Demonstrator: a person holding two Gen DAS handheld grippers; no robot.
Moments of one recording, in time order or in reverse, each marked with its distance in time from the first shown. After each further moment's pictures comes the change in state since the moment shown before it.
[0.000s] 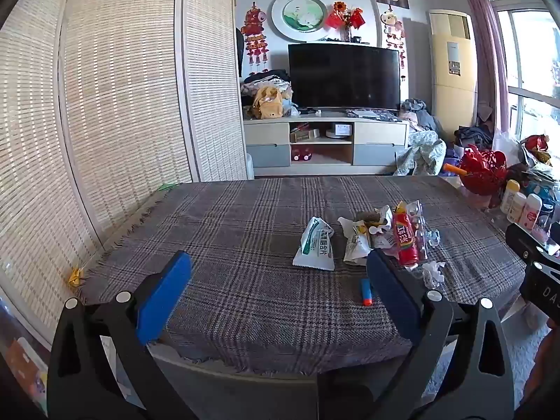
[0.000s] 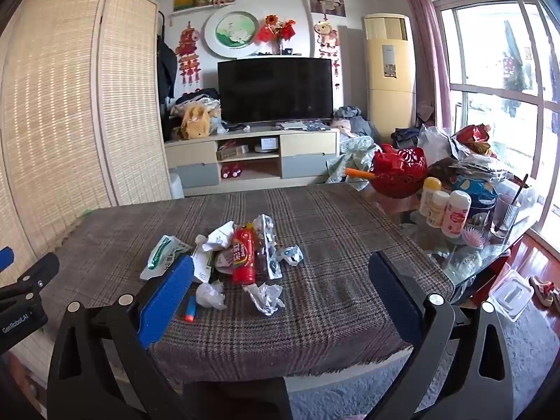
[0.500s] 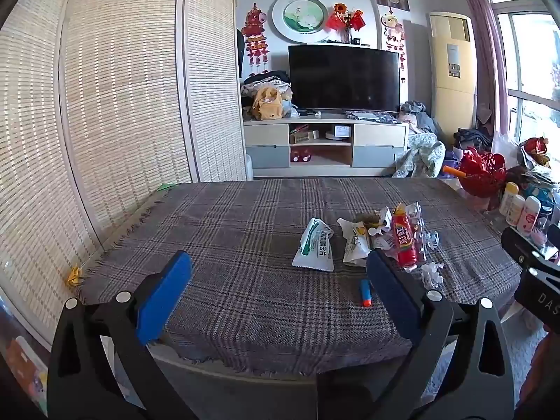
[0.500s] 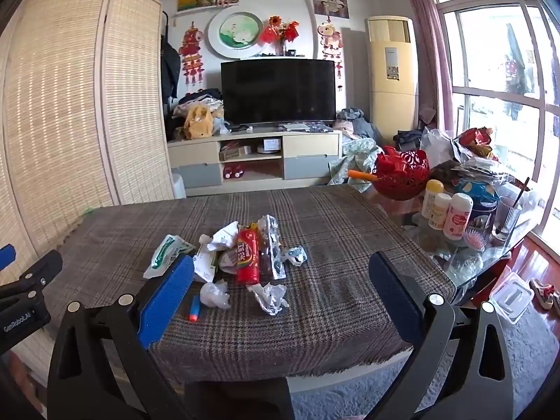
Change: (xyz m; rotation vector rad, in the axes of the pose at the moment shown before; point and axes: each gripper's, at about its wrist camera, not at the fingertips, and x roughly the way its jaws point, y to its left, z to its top) left arm -0.001 0.001 0.000 -0.004 -0.008 -0.008; right arm -0.002 0.000 0.002 -0.014 0.001 0.003
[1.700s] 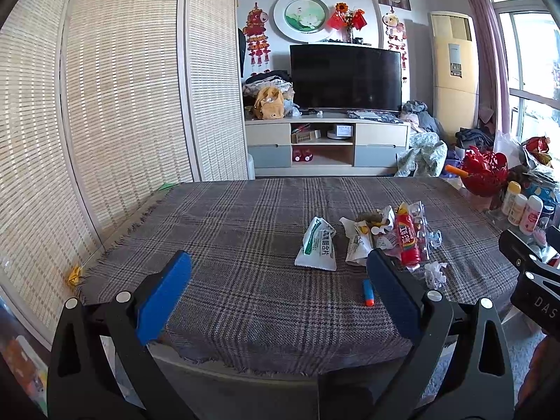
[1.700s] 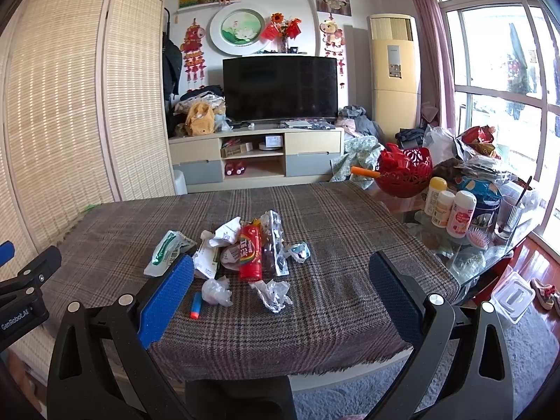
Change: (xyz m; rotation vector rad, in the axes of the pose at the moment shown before) left arm 0.002 0.004 -0.004 -0.002 0.004 0.009; right arm 0.006 0.010 -0.008 -0.012 0.007 -0.002
